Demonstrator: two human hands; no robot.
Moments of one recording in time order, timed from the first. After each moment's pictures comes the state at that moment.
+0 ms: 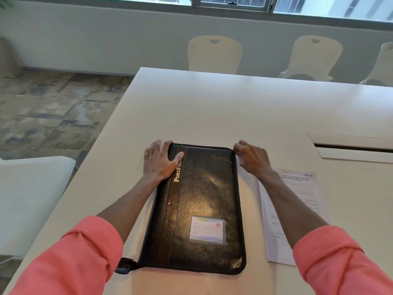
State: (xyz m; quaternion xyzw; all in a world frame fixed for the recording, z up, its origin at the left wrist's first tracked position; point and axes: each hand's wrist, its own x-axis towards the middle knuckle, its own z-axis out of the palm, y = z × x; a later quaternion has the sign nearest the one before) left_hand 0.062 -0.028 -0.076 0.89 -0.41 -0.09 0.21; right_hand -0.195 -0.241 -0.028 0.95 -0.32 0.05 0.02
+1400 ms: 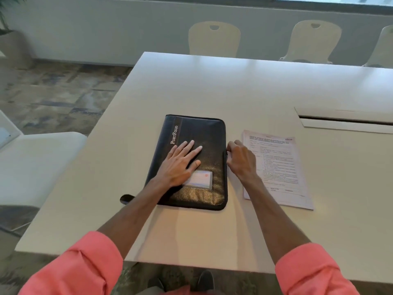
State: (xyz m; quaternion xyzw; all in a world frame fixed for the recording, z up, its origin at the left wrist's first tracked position) left_hand -0.099 0.061 -0.083 0.79 -0.59 -0.08 0.14; right_hand -0.287 -0.108 -0.058 0.90 -0.40 0.16 -0.11
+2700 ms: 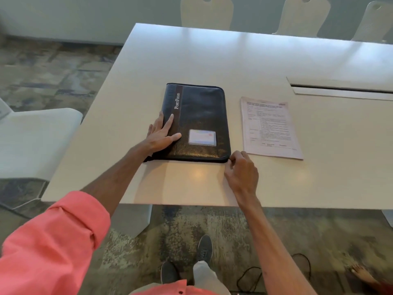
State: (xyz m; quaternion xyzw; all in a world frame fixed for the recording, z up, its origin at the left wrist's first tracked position) left_hand -0.070 0.144 -0.074 0.82 -0.46 -0.29 0.19; right_hand -0.380 0.080 -0.079 0.82 -0.50 0.22 -0.14
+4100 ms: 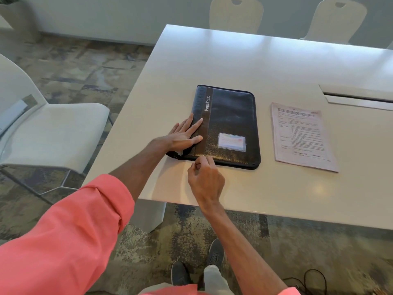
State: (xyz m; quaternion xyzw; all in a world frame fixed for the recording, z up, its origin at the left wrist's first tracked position) left_hand -0.033 0.167 -0.068 0.78 -0.55 -0.28 0.08; right_hand -0.239 0.204 -0.094 0.84 -0.44 0.25 -0.18
